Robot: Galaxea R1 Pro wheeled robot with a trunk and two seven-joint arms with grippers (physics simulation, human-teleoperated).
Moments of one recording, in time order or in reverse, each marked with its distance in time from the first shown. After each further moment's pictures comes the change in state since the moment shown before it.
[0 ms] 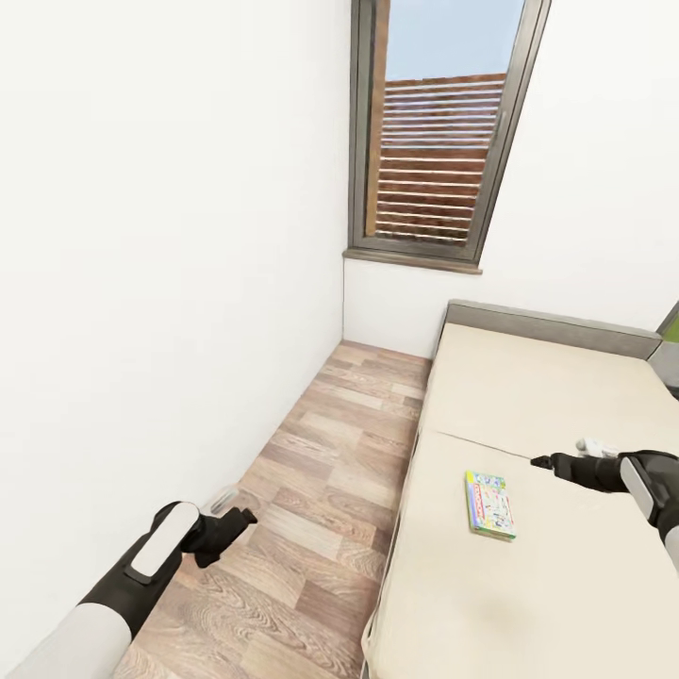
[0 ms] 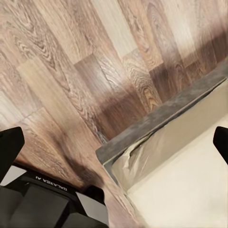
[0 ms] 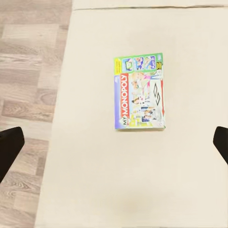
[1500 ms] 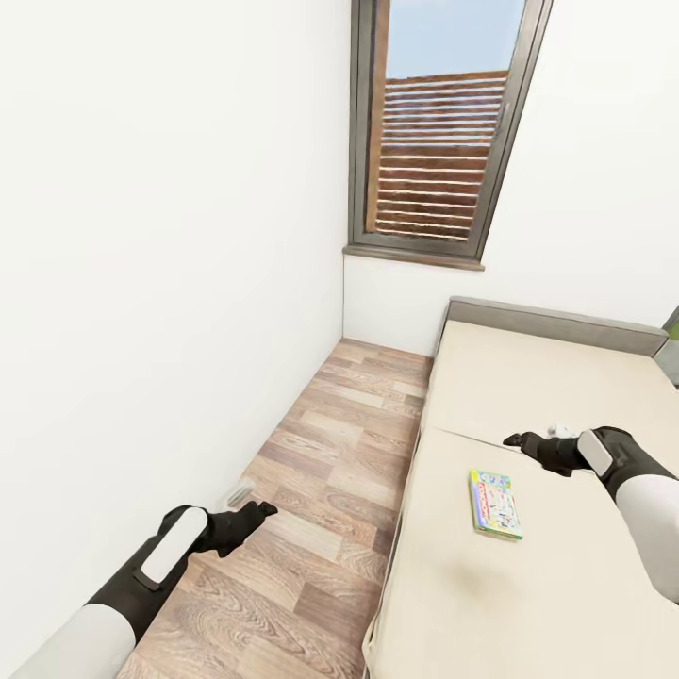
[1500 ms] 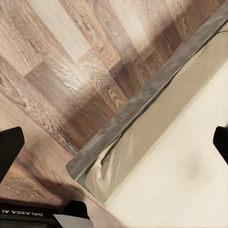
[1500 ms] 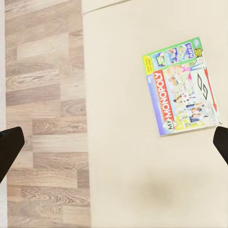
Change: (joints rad) left arm -0.003 -0.004 -0.063 0.024 -0.085 -0.003 -0.283; right arm -0.190 0.097 -0.107 0.239 -0.088 0.001 -0.218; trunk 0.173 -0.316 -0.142
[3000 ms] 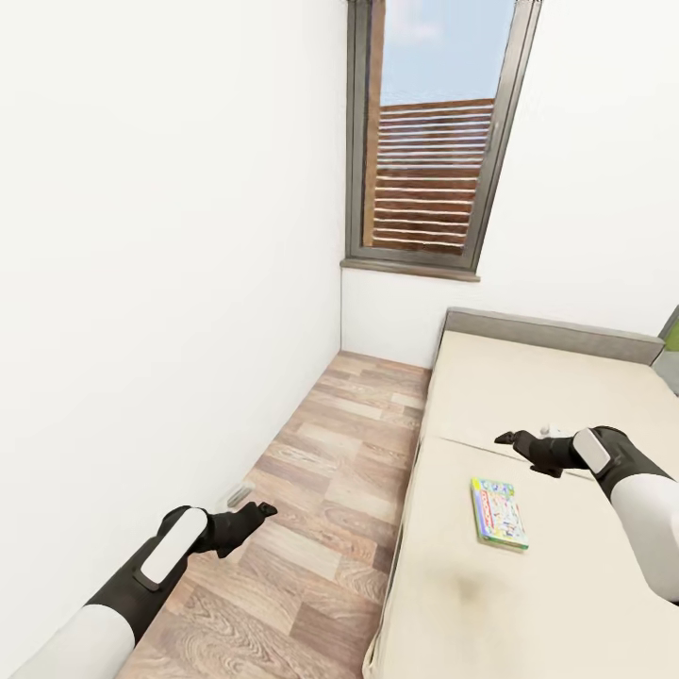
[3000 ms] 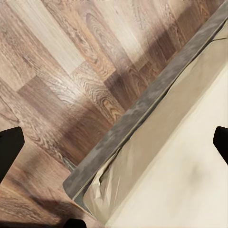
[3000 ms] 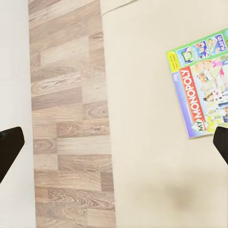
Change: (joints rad) left arm 0.001 0.002 -0.002 0.001 -0.003 0.000 -0.002; right arm -0.001 0.013 0.000 -0.001 -0.091 0.056 -0.009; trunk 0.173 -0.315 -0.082
